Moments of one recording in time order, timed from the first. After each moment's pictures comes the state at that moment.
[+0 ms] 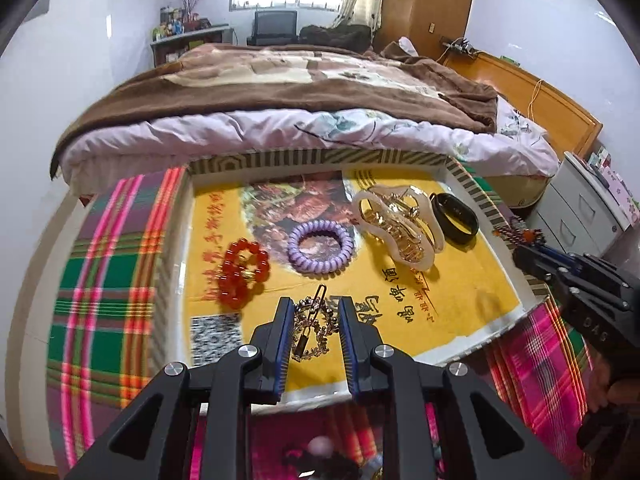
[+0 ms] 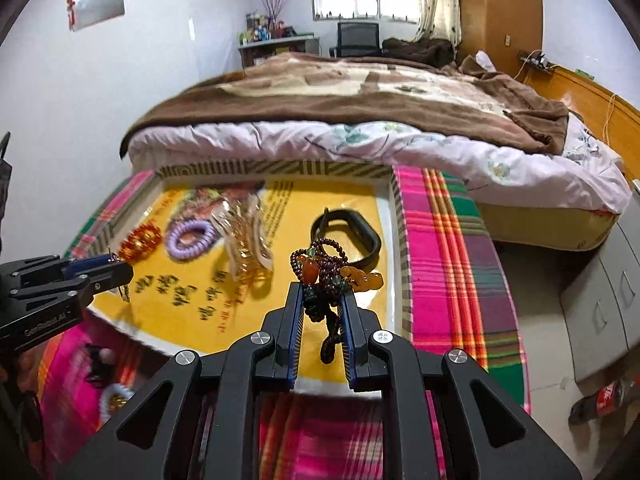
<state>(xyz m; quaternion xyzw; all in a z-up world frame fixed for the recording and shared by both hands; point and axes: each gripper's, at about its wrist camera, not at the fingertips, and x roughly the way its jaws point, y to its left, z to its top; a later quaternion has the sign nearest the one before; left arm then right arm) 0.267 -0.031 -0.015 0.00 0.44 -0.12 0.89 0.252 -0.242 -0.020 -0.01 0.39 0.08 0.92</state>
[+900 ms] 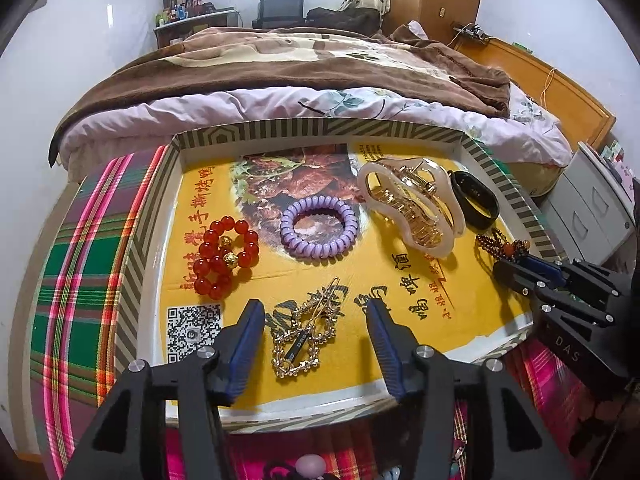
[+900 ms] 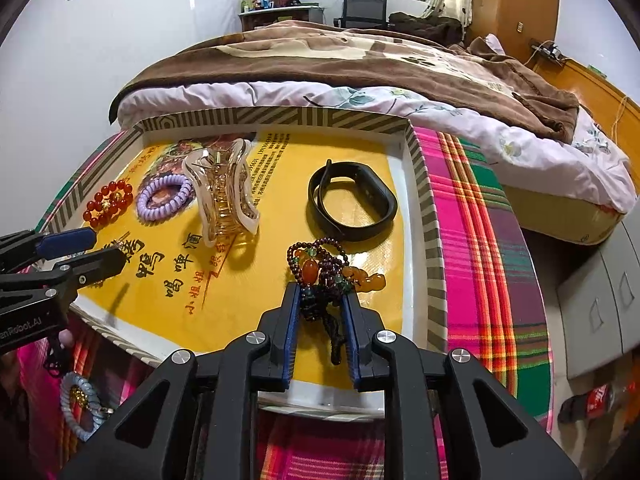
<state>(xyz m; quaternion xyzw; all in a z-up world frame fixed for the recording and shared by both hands) 0.277 -0.041 -0.036 0.01 0.46 -0.10 0.88 0.266 -0.235 -0.052 -0.03 0.44 0.08 0.90</state>
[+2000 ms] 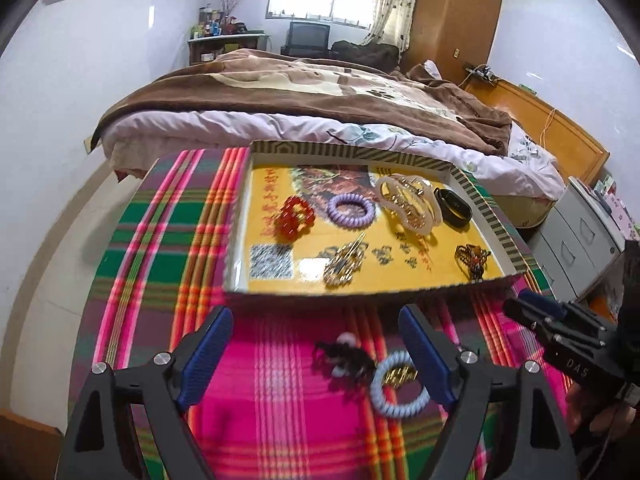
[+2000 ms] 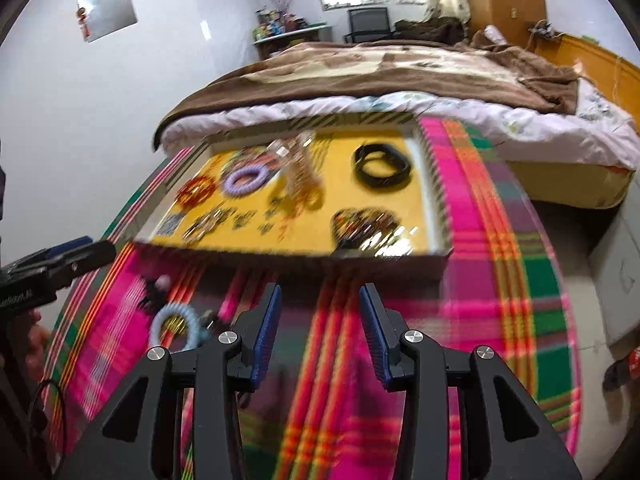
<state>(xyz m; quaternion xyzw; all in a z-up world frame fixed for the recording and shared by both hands) 0.173 0.016 0.008 -0.04 0.42 -0.07 0.91 0.174 -0.234 -0.036 0.05 0.41 0.14 0.90</state>
